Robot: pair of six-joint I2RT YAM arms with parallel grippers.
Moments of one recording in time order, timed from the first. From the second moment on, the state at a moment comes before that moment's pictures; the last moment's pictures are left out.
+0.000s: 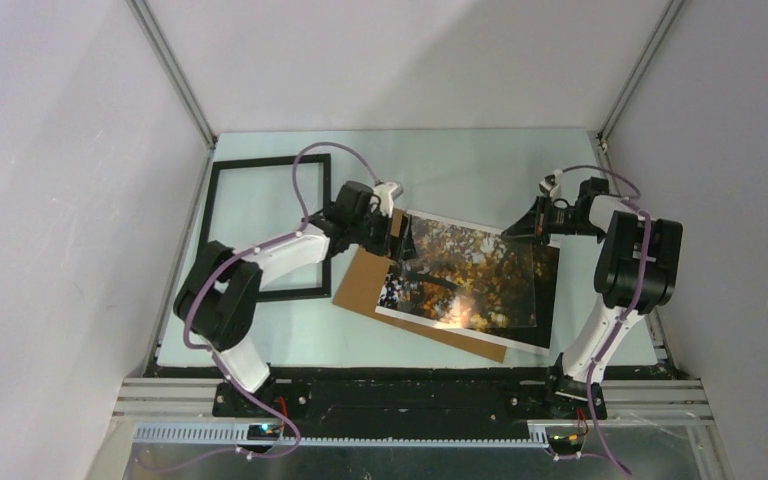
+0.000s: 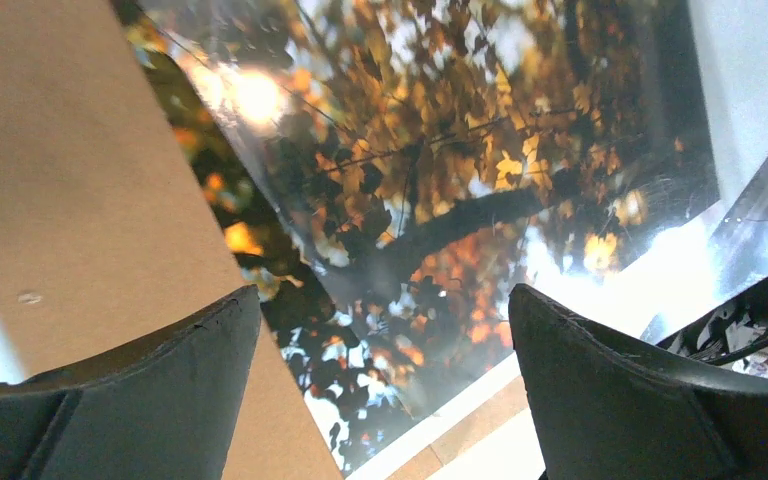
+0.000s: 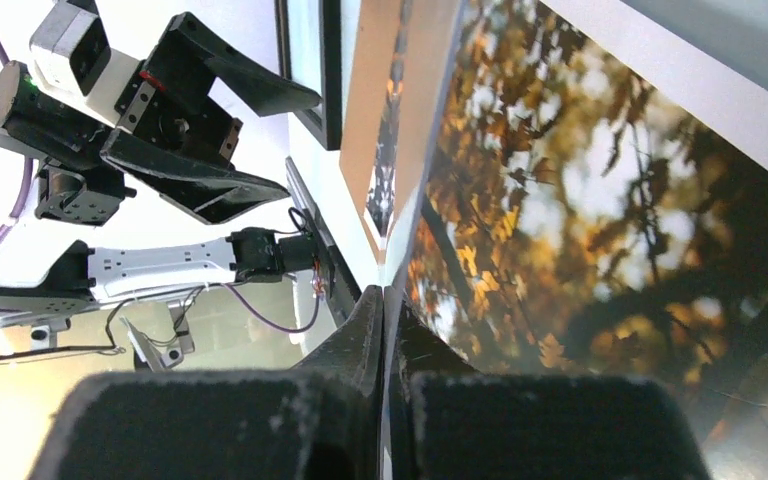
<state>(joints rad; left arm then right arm) -0.59 1.72 1.06 -0.10 0.40 -0.28 -0.24 1.94 1.21 -0.68 -1.22 -0.03</state>
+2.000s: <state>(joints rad) 0.46 1.90 1.30 -0.67 -0.06 0.29 -0.01 1.76 1.21 -0.30 -1.25 0.38</state>
